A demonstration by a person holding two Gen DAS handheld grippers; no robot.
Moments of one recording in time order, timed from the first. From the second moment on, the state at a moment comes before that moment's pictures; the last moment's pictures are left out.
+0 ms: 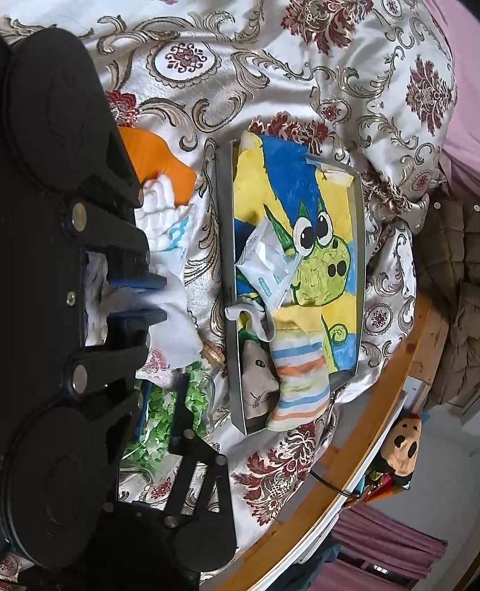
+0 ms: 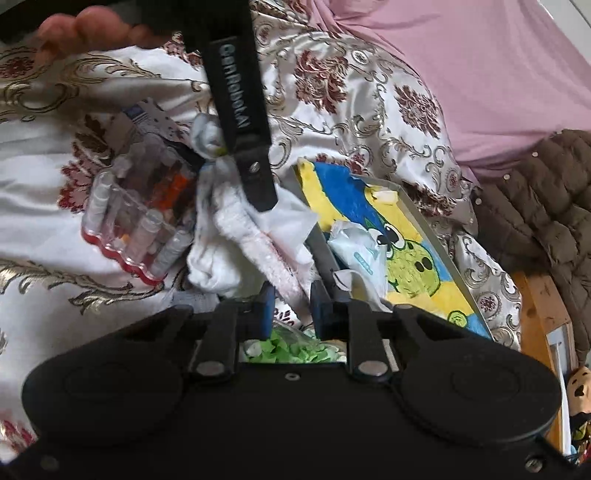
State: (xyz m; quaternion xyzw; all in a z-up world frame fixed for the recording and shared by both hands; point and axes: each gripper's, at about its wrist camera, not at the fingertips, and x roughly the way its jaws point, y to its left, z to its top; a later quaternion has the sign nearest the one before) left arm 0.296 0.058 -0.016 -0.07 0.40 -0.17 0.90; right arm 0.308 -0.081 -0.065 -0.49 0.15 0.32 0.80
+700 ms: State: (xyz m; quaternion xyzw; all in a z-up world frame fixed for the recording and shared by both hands) left arm 0.338 0.057 0.053 -0.10 0.27 -0.10 0.95; right arm 0.311 -0.112 -0.023 -0.51 0.10 0.24 0.82
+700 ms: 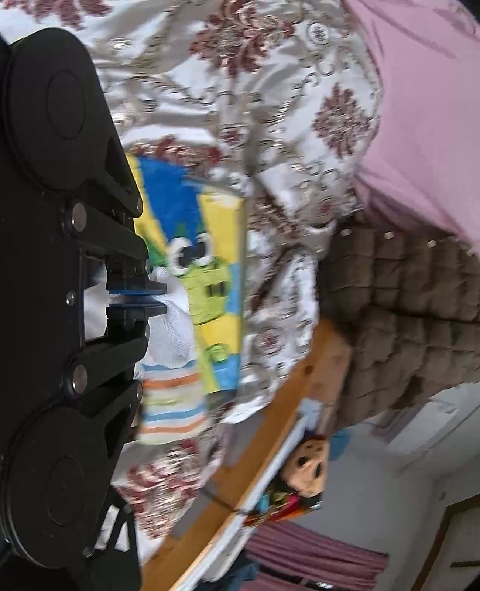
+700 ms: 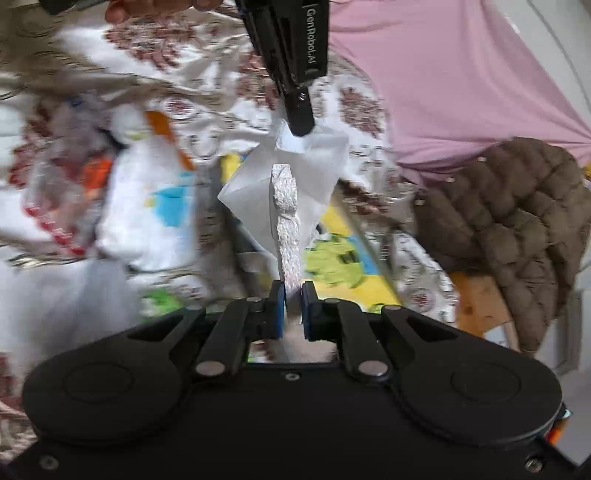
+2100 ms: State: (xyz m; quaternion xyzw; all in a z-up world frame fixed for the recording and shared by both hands) left arm 0.403 0.065 -0.010 -0.13 0.33 0.00 0.94; right arm 0.438 -0.157 -0.002 -0.20 0.25 0.17 0.93
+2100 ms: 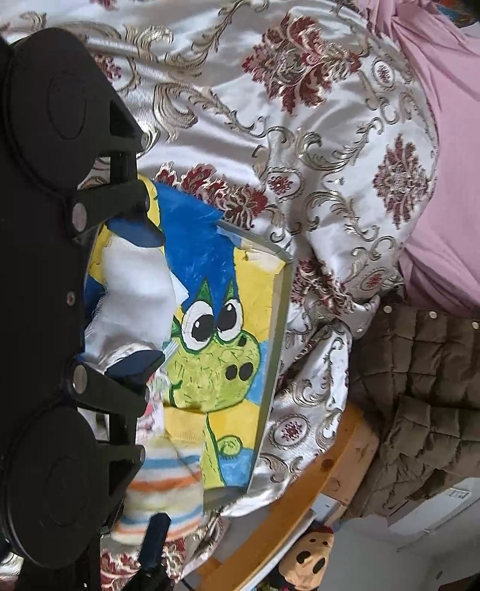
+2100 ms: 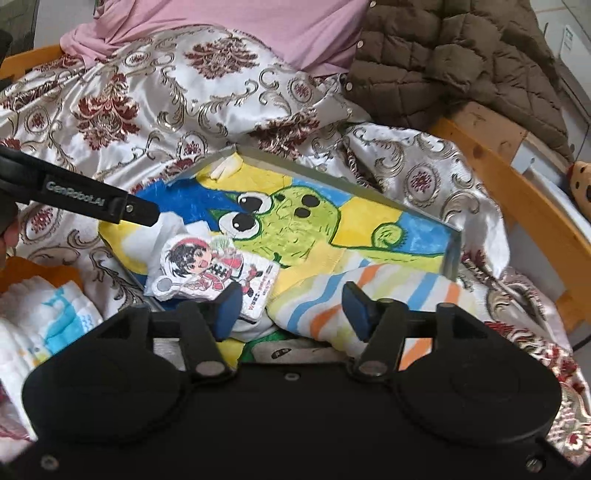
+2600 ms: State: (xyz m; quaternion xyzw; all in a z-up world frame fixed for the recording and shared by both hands) left arm 0.297 0.060 0.058 -0.10 0.26 0.00 0.96; right arm 0.337 -0.187 0.085 -0.13 0.20 0.19 0.95
